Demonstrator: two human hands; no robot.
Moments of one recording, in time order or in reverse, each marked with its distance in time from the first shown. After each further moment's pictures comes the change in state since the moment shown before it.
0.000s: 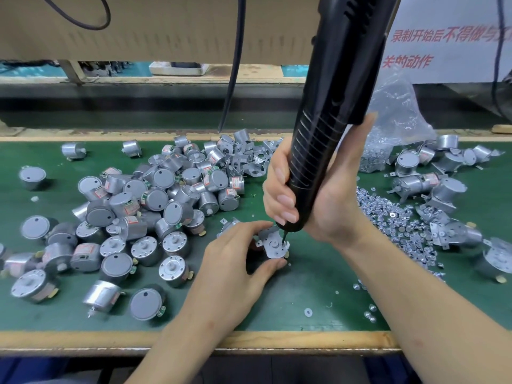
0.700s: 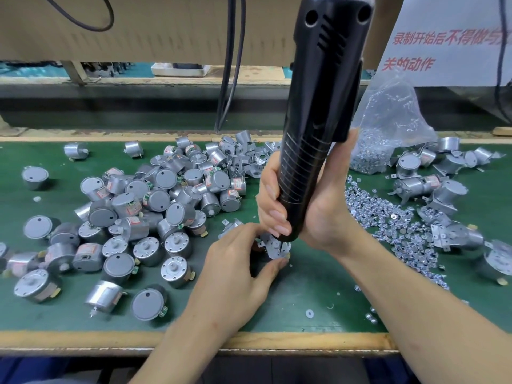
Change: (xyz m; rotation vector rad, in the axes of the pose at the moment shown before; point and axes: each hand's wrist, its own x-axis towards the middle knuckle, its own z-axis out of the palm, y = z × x) left_hand 0.001 0.000 0.001 -0.007 0.012 0.017; right_hand -0.001 0.010 0.004 -0.019 -0.039 0.072
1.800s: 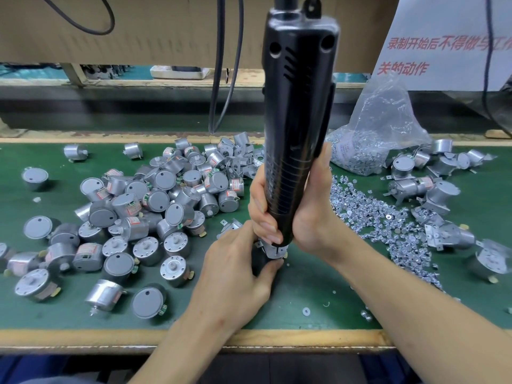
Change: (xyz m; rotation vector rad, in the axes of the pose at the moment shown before) left_hand 0.001 -0.002 0.006 0.038 0.035 0.053; right_hand 0.002 0.007 0.003 -0.077 -0.025 0.019
